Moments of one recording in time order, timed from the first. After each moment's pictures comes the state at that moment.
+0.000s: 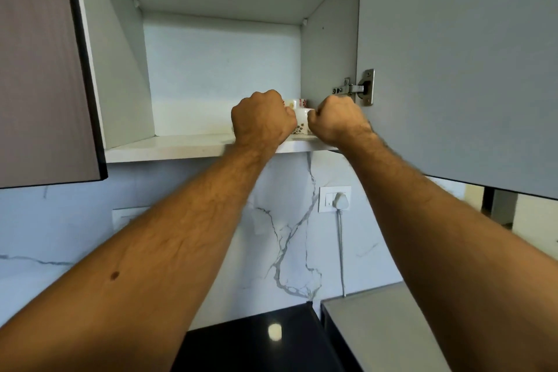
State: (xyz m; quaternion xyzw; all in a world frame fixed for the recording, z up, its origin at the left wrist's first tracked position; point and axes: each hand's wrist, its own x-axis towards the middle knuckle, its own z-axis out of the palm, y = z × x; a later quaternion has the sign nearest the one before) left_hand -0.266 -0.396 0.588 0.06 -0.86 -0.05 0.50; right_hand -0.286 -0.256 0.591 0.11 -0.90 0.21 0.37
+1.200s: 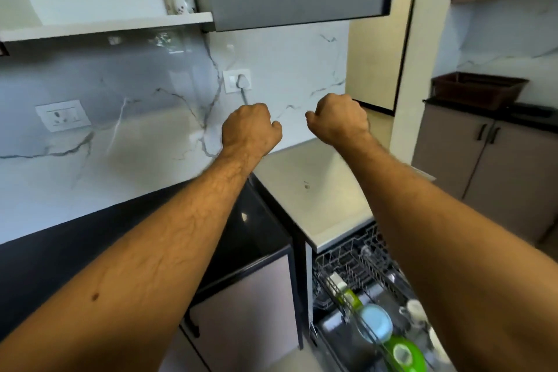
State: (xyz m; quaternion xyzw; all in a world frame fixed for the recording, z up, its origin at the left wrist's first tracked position) left_hand 0.000 -0.175 0.372 -0.05 -0.95 -0.08 0.28; right_hand -0.003 -0.008 0.370 -0.04 -0.95 0.16 0.27
